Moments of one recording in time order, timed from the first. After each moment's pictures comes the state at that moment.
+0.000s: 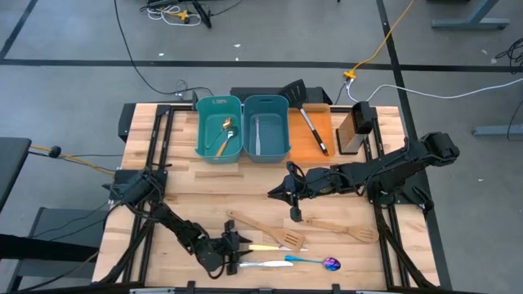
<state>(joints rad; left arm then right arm) -0.75 2.10 0.85 0.66 -0.74 -0.57 0.25 1.45 0.92 0.15 0.14 0.13</state>
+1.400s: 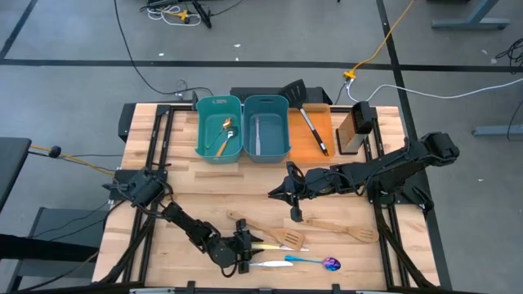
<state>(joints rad) -0.66 2.18 0.95 0.66 -0.67 -0.49 0.25 1.45 0.92 0.12 0.14 0.12</state>
